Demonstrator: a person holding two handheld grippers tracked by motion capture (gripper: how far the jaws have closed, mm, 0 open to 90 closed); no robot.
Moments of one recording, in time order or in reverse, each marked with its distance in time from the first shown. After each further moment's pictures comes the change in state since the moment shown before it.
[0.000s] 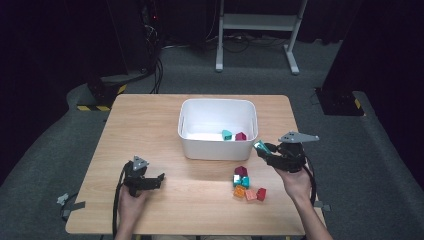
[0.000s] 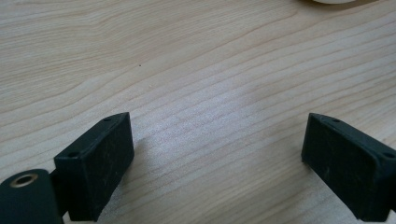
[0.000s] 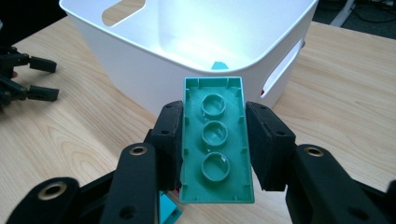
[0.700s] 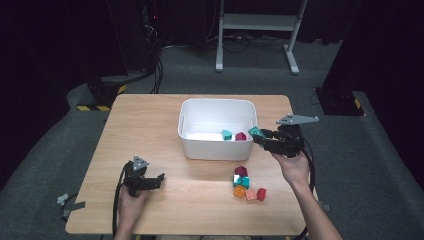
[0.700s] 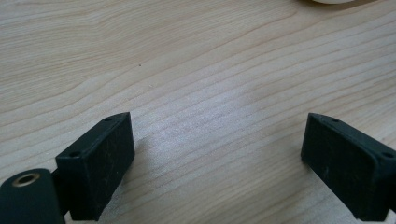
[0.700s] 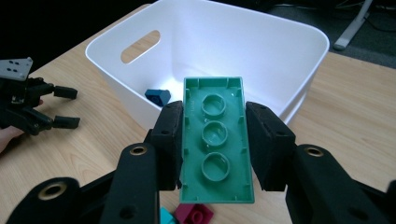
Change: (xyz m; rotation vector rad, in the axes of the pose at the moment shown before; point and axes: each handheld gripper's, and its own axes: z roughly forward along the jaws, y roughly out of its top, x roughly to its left) left arm 0.000 0.000 0.000 0.001 -0.001 0.001; right arm 0.002 0.049 -0.004 -0.012 0.047 0.009
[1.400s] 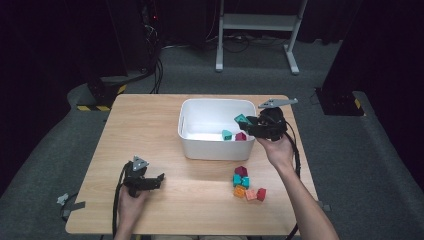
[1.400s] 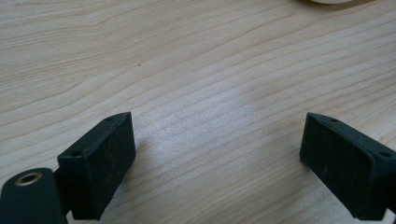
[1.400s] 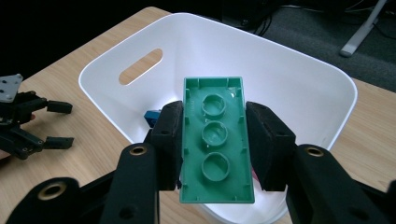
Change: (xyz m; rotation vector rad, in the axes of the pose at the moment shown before) left arm 0.000 0.000 0.000 -0.002 -0.001 0.001; right arm 0.006 0.042 0.039 0.025 0.009 -0.039
